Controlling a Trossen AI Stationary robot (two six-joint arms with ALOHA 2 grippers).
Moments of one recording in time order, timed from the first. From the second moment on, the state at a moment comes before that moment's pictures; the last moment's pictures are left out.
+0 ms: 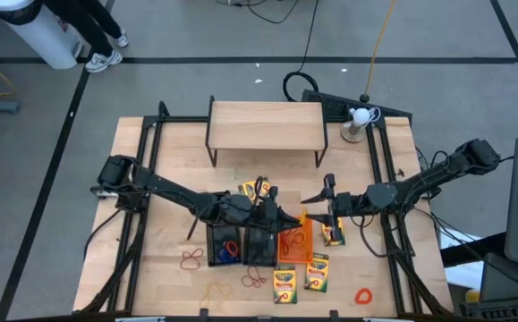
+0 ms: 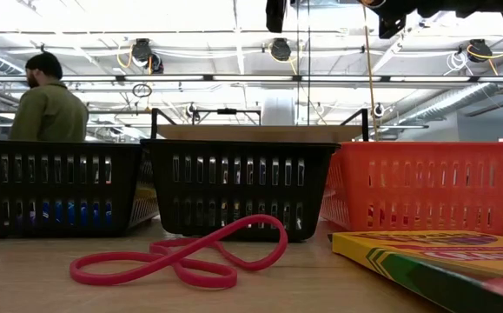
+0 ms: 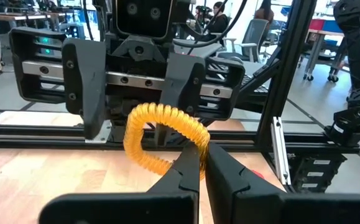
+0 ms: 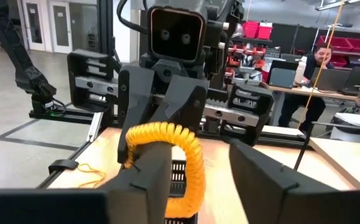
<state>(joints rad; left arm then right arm) -0.25 1.83 1.22 0.55 -0.13 -0.08 0.37 1.02 0.44 0.64 0.29 -0.09</state>
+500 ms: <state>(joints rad) -0.24 1.77 1.22 0.39 -0.24 -0.06 0.37 1.02 0.44 0.64 0.29 -0.06</state>
